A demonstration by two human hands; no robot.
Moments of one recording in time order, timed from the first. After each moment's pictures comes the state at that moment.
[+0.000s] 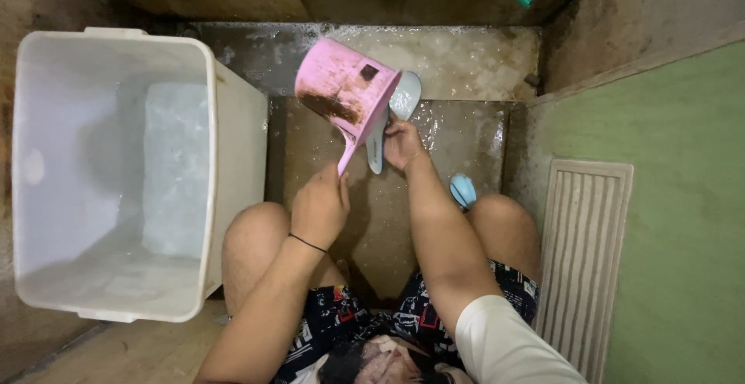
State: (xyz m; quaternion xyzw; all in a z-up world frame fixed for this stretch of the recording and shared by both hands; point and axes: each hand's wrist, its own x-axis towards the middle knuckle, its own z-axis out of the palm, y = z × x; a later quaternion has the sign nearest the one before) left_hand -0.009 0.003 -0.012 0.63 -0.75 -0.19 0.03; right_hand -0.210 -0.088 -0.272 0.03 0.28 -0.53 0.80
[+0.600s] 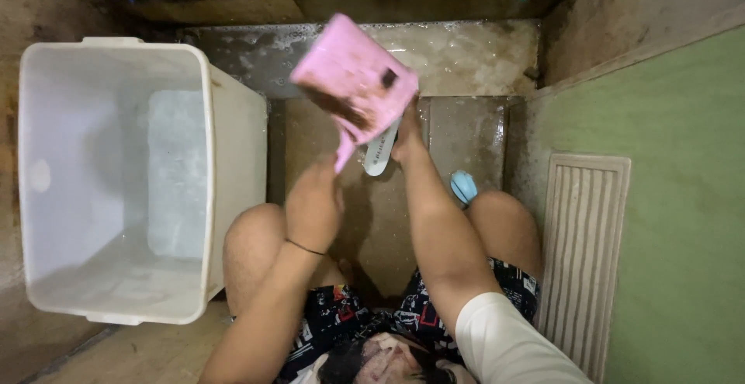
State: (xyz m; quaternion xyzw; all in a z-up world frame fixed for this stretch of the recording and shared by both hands) left_hand 0.009 0.006 -0.044 0.59 -0.80 -0.13 0.04; right_hand -0.210 -0.104 -0.172 0.07 0.41 -0.55 0.73
